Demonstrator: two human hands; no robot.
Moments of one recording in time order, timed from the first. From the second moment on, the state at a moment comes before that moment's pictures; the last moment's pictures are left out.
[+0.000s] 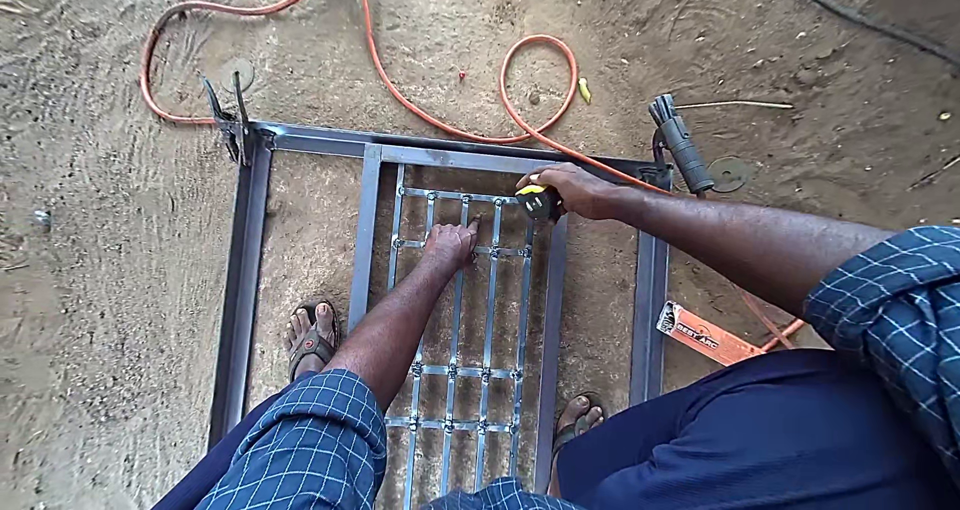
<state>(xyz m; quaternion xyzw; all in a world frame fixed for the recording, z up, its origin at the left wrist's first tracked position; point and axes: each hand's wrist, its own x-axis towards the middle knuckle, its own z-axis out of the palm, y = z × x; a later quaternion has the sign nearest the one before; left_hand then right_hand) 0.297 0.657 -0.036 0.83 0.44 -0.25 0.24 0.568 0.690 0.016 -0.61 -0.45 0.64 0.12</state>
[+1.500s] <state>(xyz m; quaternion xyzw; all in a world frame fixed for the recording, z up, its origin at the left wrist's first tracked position) 0.299 0.658 -0.034 0.83 0.44 -0.25 0.23 0.622 0.622 0.016 -0.44 -0.87 0.18 -0.12</state>
